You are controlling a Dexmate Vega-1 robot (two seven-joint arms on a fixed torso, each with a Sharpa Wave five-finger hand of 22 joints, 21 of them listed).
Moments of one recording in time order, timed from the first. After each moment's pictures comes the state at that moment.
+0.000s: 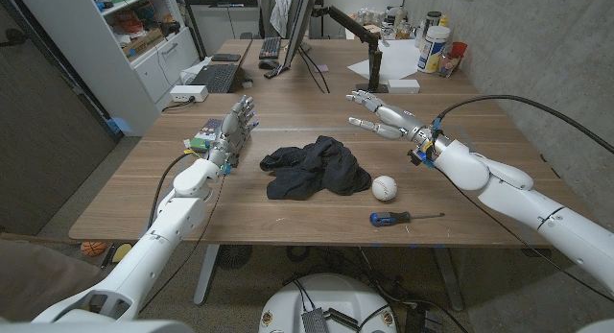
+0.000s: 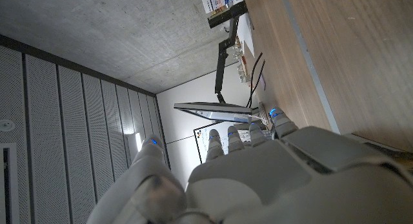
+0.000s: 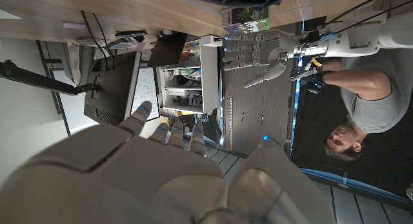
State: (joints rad) left arm 0.92 0.45 0.18 -1.39 -0.52 -0.24 -0.16; left_hand 0.11 0.00 0.35 -0.07 0.19 0.00 -0.12 0.19 0.18 -0.09 -0.01 0.21 0.20 -0.13 0.10 0.18 0.18 -0.05 0.21 0.19 0.18; right arm -0.86 -0.86 -0.46 -1.71 -0.33 0.46 -0.13; right_hand 0.14 -0.02 0.13 0.02 0.22 0.01 -0.10 0.21 0.19 -0.08 -0.02 0.19 0.19 -0.16 -0.03 0.19 0.19 0.00 0.07 0.19 0.17
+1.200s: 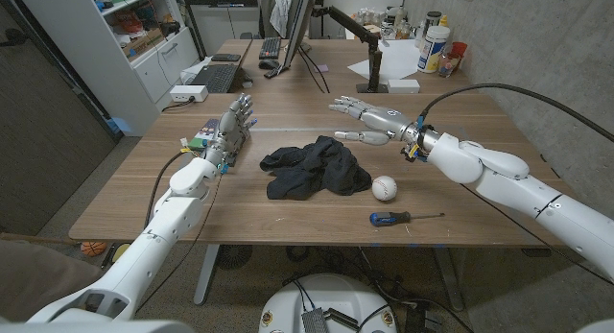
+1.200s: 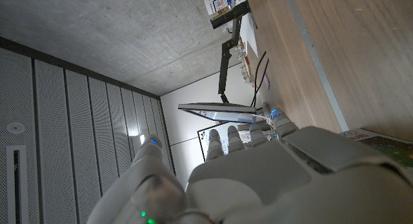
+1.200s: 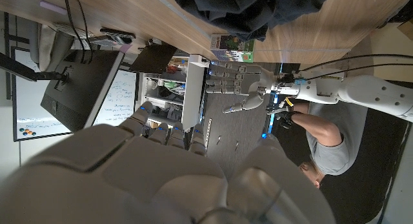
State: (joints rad) left arm 0.92 0.46 0.17 -1.39 -0.52 -0.26 -0.17; left_hand 0.11 0.00 0.35 -0.07 0.19 0.00 -0.12 0.19 0.18 -0.09 -0.01 0.21 0.20 -0.14 0.10 0.18 0.18 -0.06 0.21 0.19 0.18; right arm -0.79 -0.89 -0.52 -1.77 -0.50 0.45 -0.07; right_hand 0.16 0.00 0.14 0.01 0.22 0.00 -0.10 0.20 0.19 -0.08 -0.01 0.19 0.19 -0.16 -0.03 0.19 0.19 -0.01 0.07 0.19 0.17
